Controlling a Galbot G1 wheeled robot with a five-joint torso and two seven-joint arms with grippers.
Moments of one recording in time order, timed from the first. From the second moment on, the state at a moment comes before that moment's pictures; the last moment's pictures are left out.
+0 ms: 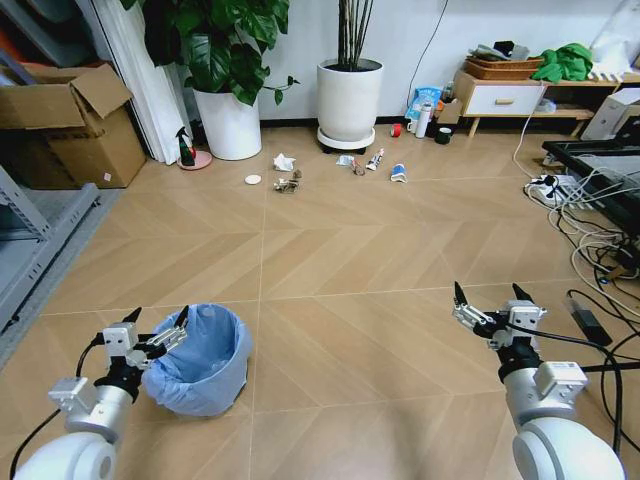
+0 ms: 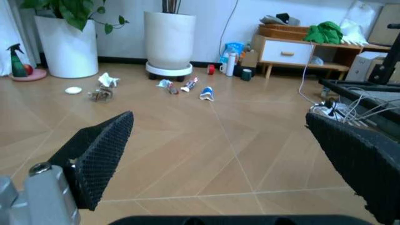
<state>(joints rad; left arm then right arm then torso) 1.53 -1.16 -0.84 -2.03 -0.47 0.28 0.14 -1.62 1.39 0.72 2.29 0.16 -0.20 0.05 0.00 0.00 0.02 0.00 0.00</state>
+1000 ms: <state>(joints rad) 1.38 -0.96 -0.81 -1.78 -0.57 0.73 0.19 -1.62 1.38 0.72 2.24 0.17 -0.19 0.05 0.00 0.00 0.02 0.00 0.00</state>
